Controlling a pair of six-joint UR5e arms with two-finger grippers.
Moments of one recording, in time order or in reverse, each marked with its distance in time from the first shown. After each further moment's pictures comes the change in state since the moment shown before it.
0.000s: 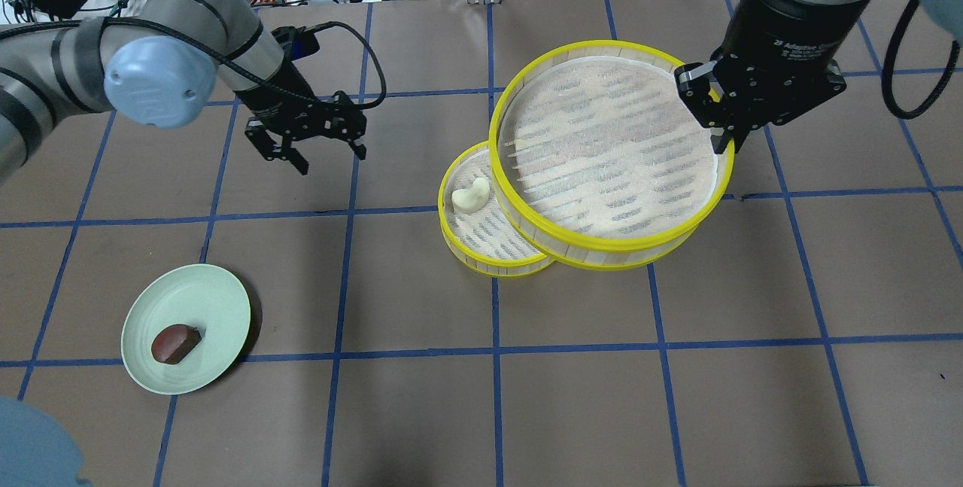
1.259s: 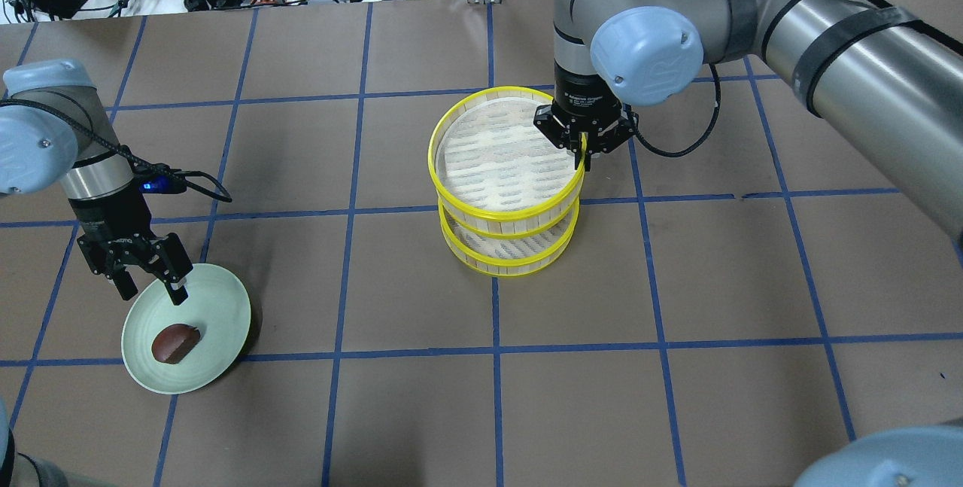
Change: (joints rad) left arm 0.329 0.004 -0.228 -0.124 0.417 0.508; right arm 0.167 0.402 0.025 -0.319 -0.025 0.349
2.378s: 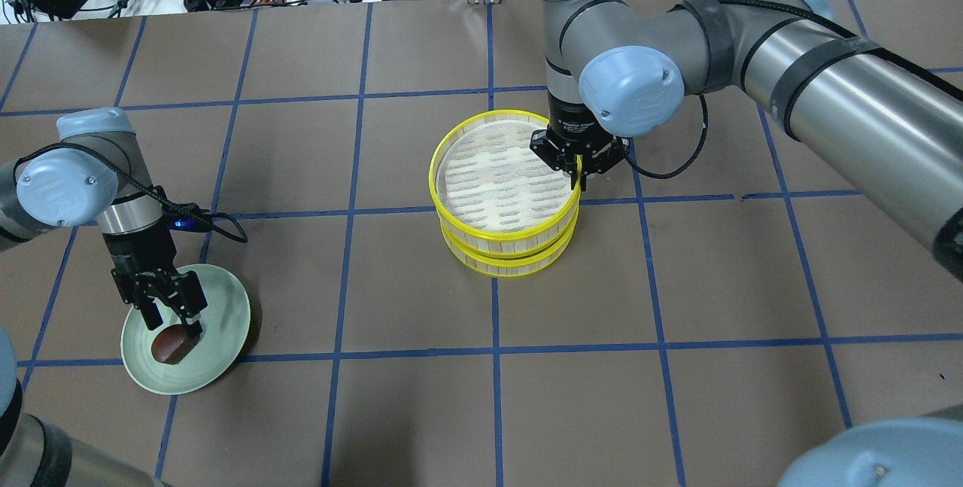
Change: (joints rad) left arm 0.007 -0.084 -0.067 0.056 0.016 0.088; right arm 0.012 0.010 0.055 -0.049 -0.005 -0.012
